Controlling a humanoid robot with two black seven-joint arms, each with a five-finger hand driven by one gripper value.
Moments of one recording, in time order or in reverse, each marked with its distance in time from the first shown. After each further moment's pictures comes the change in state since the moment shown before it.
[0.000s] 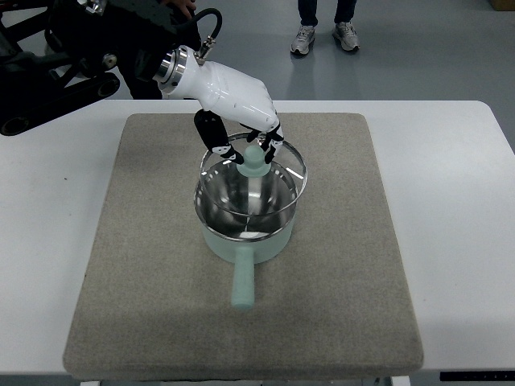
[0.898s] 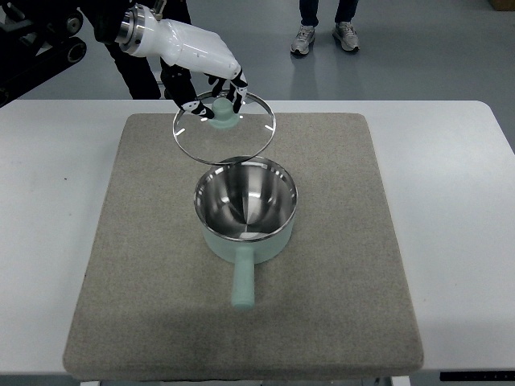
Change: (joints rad) left arm 0.013 0.030 -0.032 0.217 -0.004 0.003 0.000; right arm 0.000 0.000 0.000 0.000 0.000 0.000 0.000
